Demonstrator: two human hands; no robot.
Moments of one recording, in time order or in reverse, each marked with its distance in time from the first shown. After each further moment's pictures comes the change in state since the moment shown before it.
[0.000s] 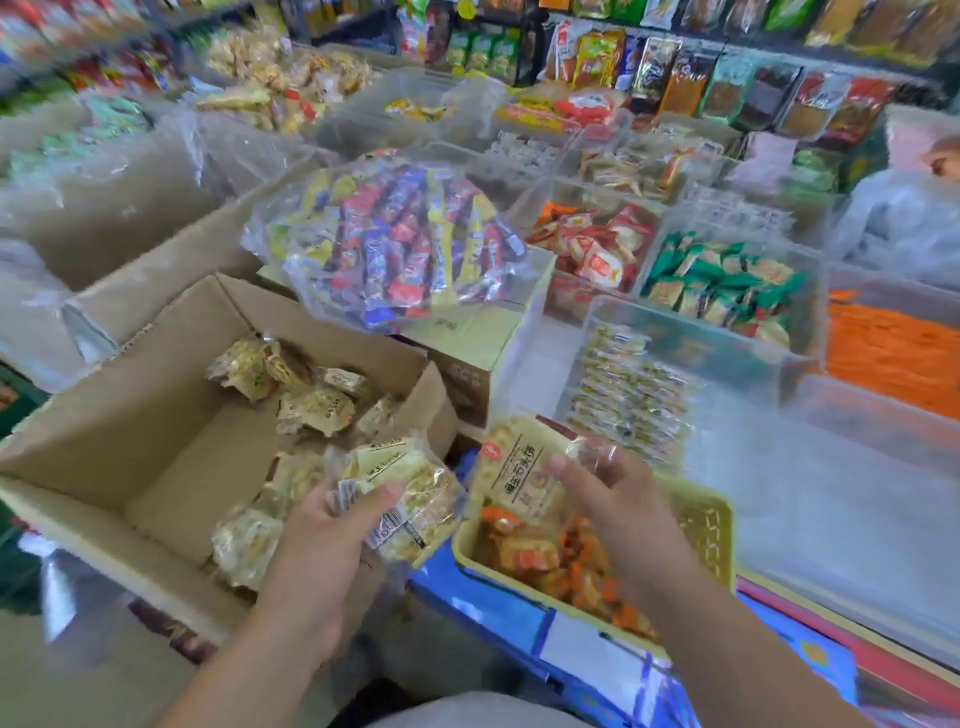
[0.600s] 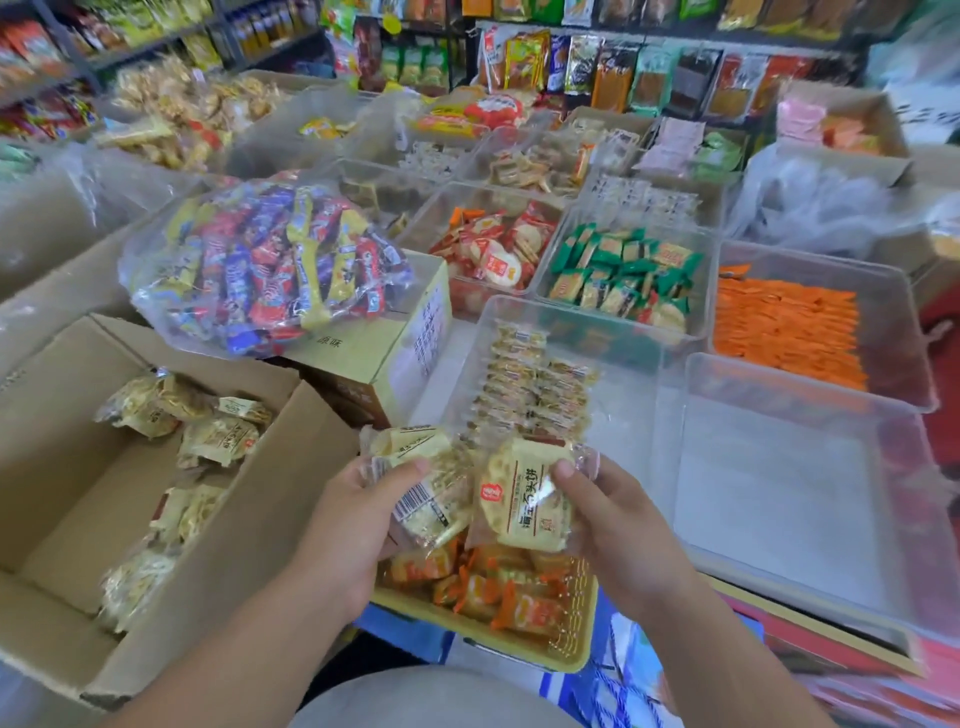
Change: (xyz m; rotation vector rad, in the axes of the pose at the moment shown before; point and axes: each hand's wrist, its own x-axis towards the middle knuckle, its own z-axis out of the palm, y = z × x) left_hand -0.010 -0.010 0.158 0.064 -0.192 0.004; right_hand -0.009 0.011 -0.145 0.308 -0.106 0.148
